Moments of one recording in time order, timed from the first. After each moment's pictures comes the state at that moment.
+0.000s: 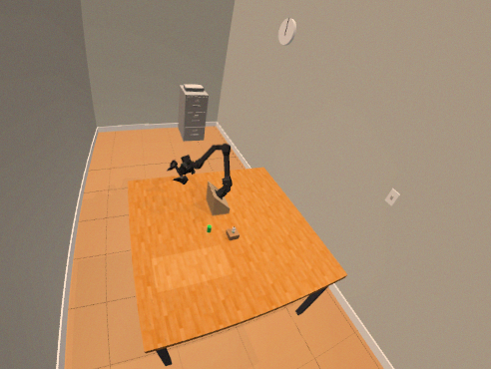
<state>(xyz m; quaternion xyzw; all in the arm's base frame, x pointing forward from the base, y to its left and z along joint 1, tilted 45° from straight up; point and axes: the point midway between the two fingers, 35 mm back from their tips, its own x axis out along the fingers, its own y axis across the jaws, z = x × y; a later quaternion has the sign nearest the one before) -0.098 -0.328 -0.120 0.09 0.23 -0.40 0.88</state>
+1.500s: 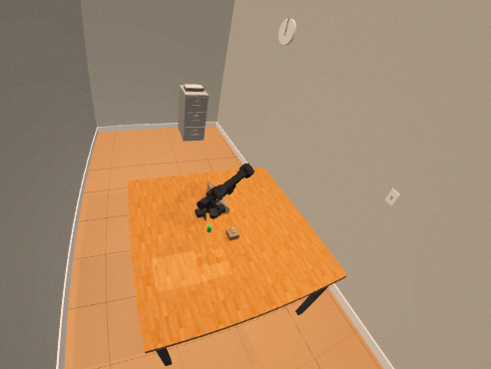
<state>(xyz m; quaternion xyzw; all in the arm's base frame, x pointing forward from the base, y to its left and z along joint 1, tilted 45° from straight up) 0.232 -0.090 -0.066 0.20 0.63 0.32 0.68</state>
